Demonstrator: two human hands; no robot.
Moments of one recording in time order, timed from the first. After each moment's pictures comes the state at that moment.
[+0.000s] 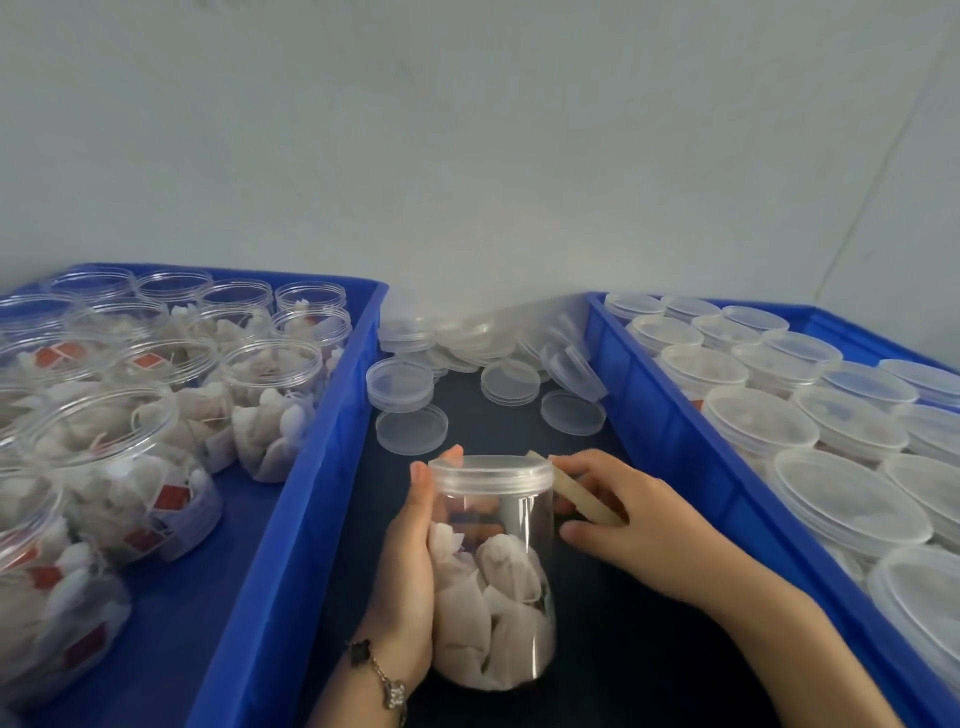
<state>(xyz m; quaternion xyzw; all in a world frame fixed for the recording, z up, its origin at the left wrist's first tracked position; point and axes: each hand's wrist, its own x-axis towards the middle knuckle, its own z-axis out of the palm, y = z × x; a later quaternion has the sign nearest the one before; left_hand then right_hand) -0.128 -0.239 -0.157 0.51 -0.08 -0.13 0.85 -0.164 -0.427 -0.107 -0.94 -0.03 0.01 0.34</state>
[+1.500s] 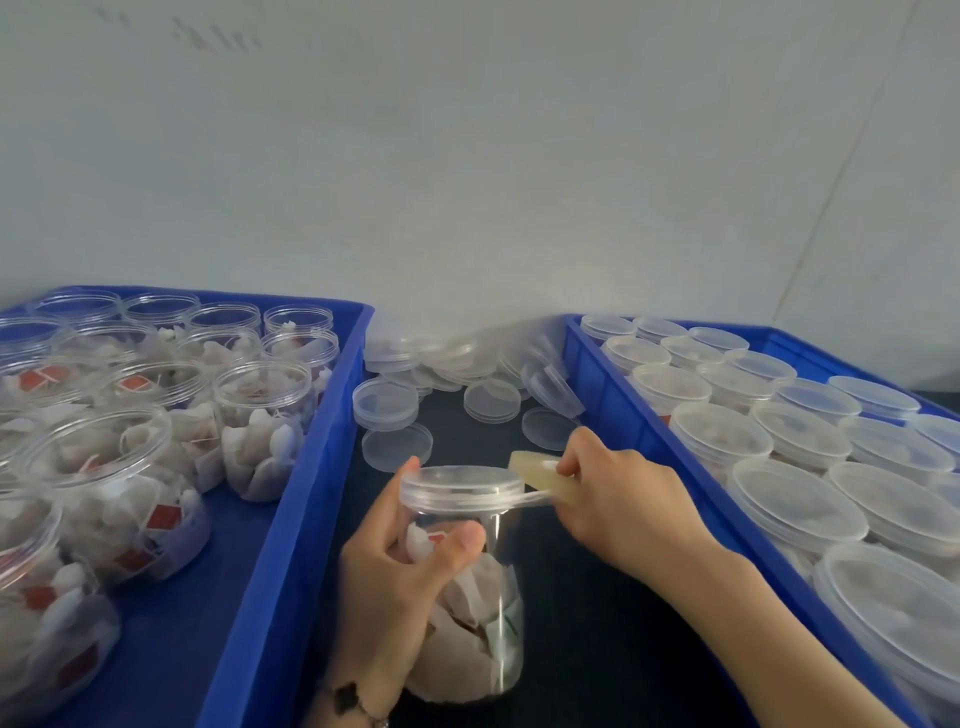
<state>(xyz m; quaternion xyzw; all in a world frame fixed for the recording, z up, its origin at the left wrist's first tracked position) -0.140 -0.225 -0.148 0.62 -0.15 0.04 0.77 -0.160 -0.407 -0.081 -0.99 0.09 -0.10 0.05</state>
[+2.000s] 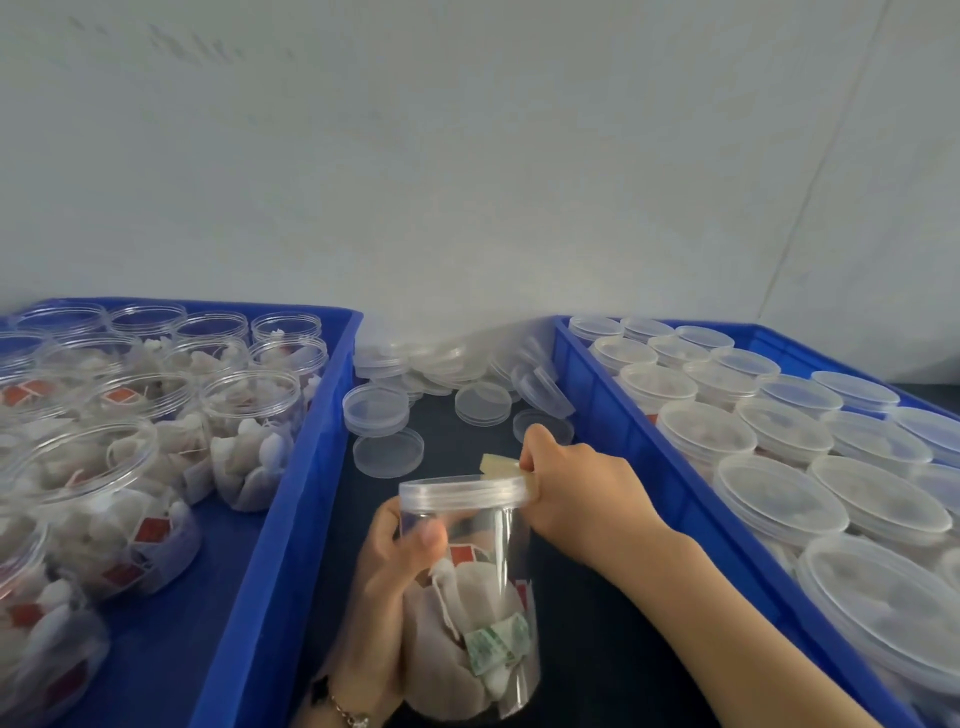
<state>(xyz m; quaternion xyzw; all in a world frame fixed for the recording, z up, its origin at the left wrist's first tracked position) -0.140 -0.222 -0.147 0.52 -0.15 -0.14 0.83 -0.146 -0.393 -0.083 -1.00 0.03 -0.09 0.03</state>
